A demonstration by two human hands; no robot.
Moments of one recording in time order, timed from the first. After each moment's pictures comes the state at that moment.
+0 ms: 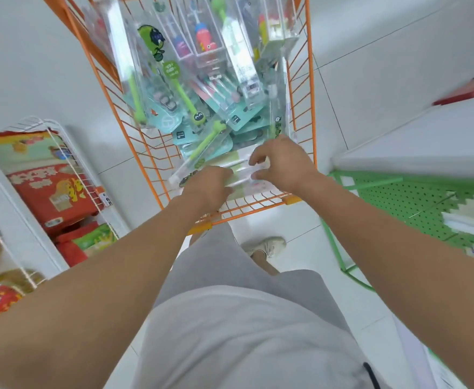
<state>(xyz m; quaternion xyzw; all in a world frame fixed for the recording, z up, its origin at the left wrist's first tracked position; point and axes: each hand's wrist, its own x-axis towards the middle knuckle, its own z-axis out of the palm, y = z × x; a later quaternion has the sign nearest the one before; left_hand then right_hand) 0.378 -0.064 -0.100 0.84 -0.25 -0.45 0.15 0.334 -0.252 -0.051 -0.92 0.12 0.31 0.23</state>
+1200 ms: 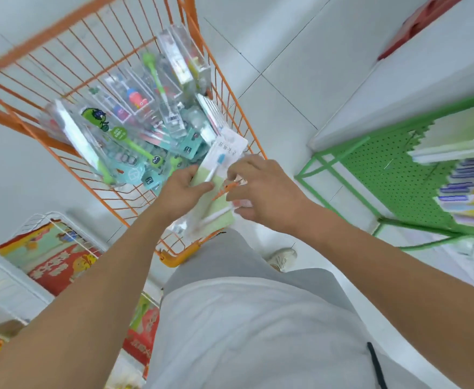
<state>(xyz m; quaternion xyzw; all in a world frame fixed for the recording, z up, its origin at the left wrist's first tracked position) 0.406 -0.096 -0.029 0.78 -0.18 -0.49 0.35 0.252 -0.236 0.026 -0.97 0.05 0.05 0.22</state>
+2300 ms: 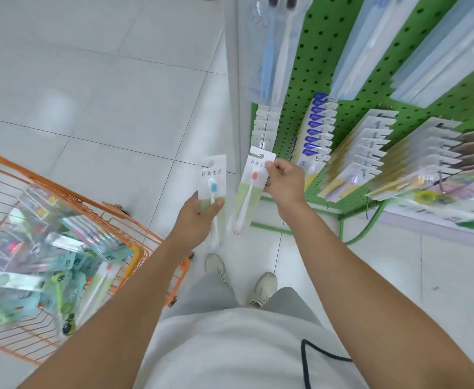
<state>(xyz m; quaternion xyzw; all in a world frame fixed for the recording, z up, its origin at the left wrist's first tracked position) 0.116 -0.341 0.063 0.72 -0.40 -0.46 0.33 -0.057 -0.460 0.030 -0.43 0.62 -0.34 0.56</state>
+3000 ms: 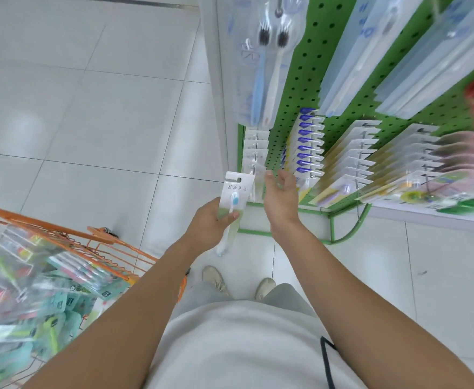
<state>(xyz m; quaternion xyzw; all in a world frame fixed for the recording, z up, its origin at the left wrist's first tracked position) 0.121 -0.402 0.041 0.67 -0.51 -0.49 0.23 -0.034 -0.456 0.076 -0.32 0.69 -0.39 0.52</state>
